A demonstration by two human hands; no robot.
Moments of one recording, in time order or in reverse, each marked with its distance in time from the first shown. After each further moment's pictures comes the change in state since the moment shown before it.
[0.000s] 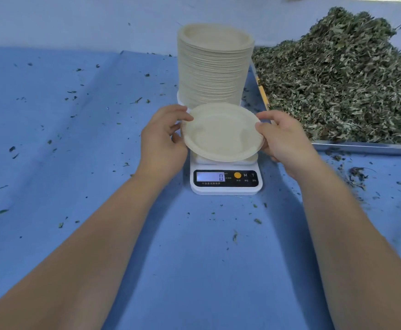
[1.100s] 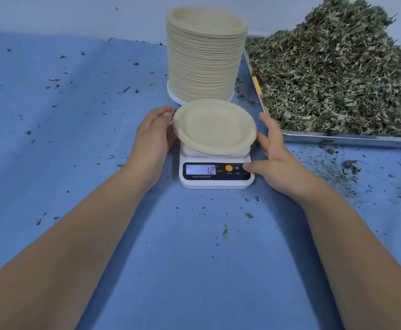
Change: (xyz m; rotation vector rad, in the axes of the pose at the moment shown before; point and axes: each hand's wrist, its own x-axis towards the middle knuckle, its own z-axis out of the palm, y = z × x) left_hand 0.000 0.008 0.007 -0.525 -0.034 -0.648; right_hand -0.047 0.033 -0.009 -0.015 -0.325 -0.069
